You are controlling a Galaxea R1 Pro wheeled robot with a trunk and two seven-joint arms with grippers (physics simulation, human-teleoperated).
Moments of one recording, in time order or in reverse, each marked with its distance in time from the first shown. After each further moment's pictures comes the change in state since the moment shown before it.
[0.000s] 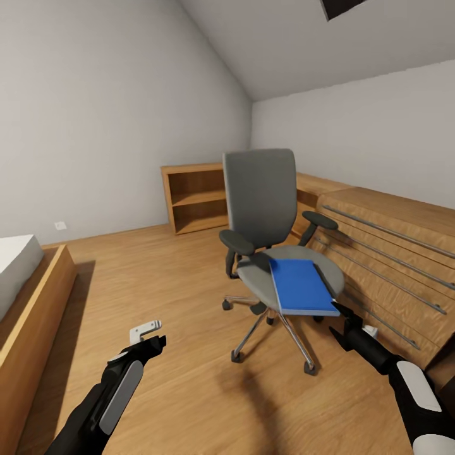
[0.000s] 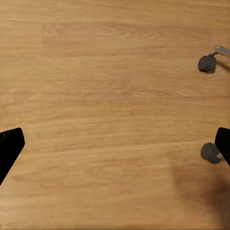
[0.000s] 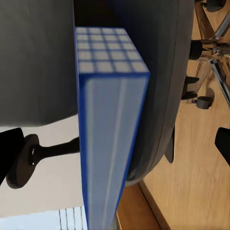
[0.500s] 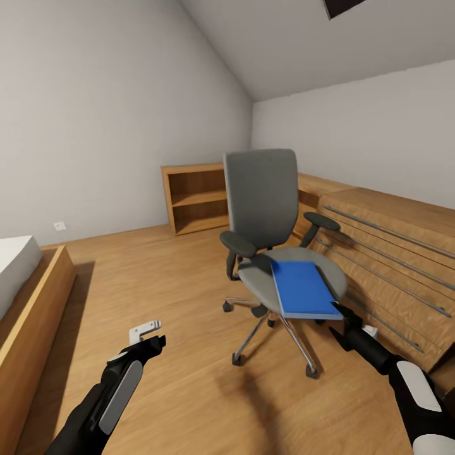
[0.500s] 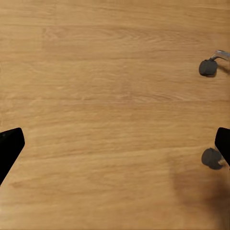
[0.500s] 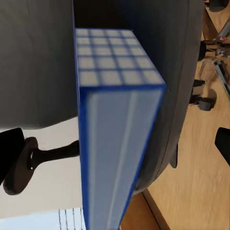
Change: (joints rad) left arm 0.000 0.002 0.001 0.000 0.000 -0.001 -0.001; right arm 0.000 0.000 0.000 0.000 0.001 0.000 0.000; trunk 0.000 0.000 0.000
